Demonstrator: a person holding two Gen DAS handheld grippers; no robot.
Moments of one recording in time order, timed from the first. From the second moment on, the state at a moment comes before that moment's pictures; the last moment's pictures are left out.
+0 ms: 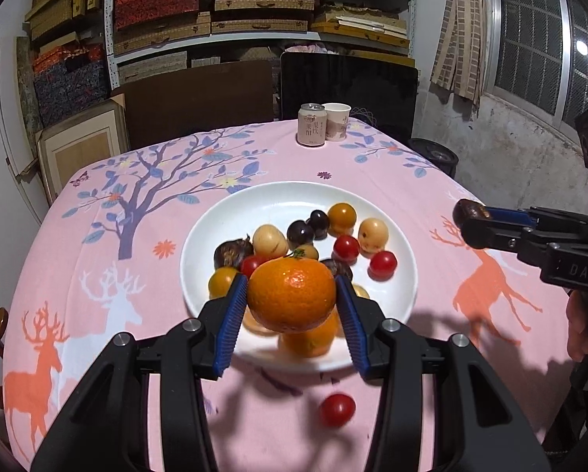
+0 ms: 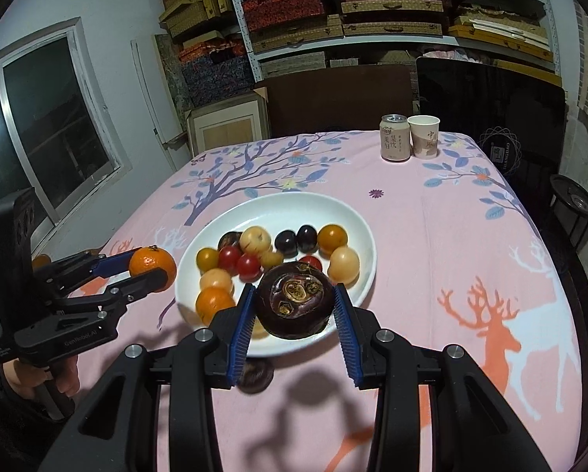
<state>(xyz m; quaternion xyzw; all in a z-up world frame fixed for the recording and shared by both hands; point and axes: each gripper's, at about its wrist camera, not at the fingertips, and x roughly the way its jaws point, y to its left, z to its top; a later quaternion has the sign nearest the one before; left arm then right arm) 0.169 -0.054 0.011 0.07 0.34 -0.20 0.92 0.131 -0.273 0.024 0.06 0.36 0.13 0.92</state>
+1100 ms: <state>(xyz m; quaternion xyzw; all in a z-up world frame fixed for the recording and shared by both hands) 0.188 -0.048 -0.021 0.06 0.36 -0.20 0.91 0.172 -0.278 -0.019 0.14 0.39 0.14 0.90</state>
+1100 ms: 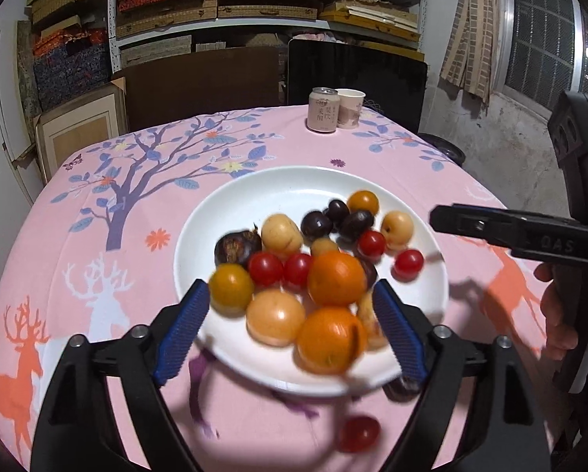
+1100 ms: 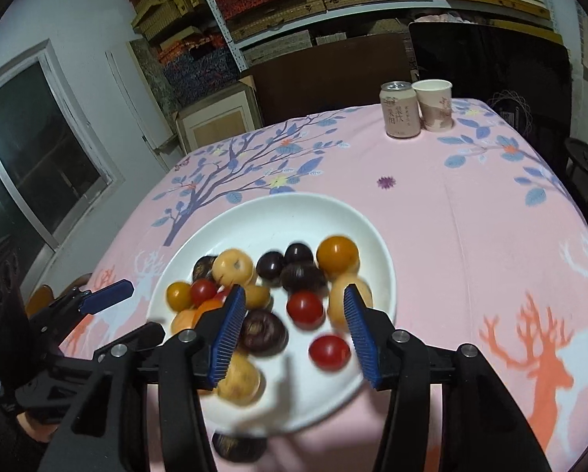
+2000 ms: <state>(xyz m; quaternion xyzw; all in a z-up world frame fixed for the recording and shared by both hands) 0.120 -0.030 -0.060 0.06 0.35 -0.19 0.92 0.082 -0.237 -0.074 0.05 0.45 0.13 0.88</state>
